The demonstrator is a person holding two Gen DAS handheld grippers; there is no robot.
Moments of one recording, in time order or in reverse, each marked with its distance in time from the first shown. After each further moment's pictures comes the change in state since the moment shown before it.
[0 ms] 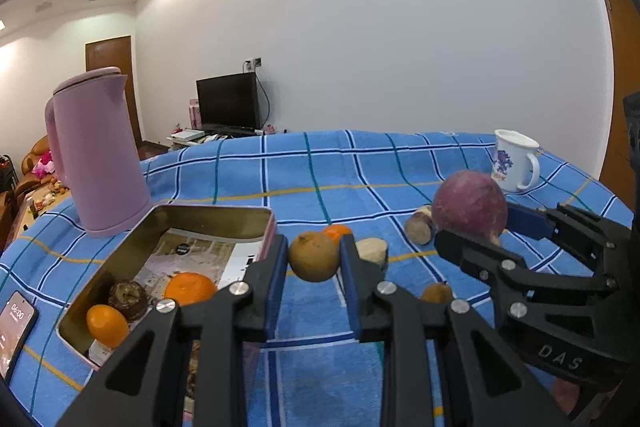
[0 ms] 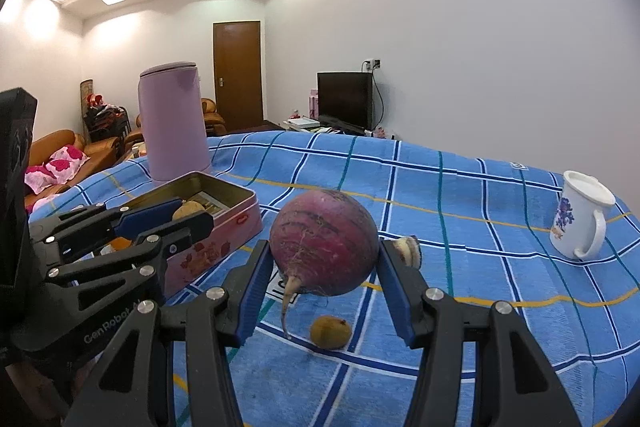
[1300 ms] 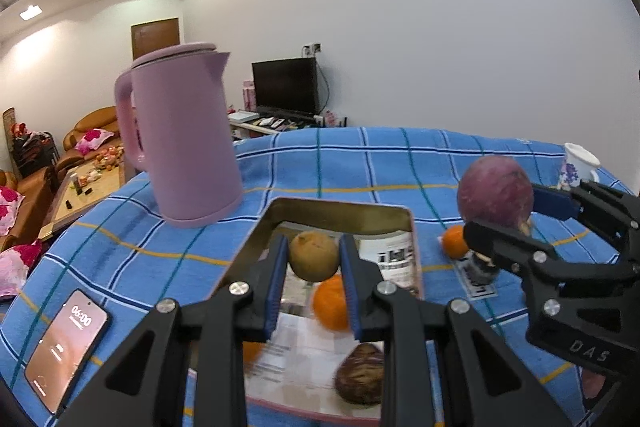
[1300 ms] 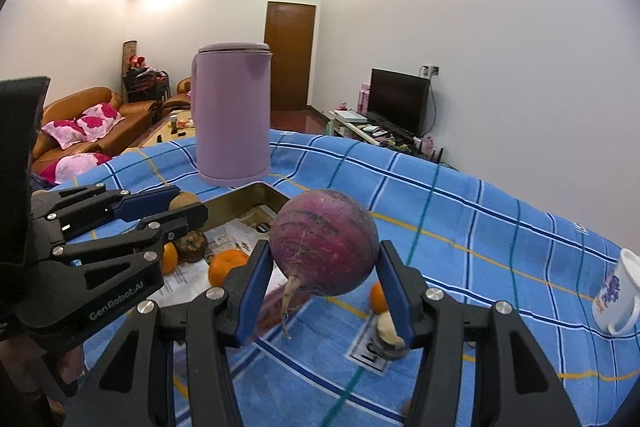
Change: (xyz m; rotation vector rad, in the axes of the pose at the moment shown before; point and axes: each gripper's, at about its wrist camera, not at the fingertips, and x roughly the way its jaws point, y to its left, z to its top) left arm -0.007 0.099 0.009 -0.066 0.058 0.180; right arm 0.046 0.084 0.047 -0.168 0.045 0.126
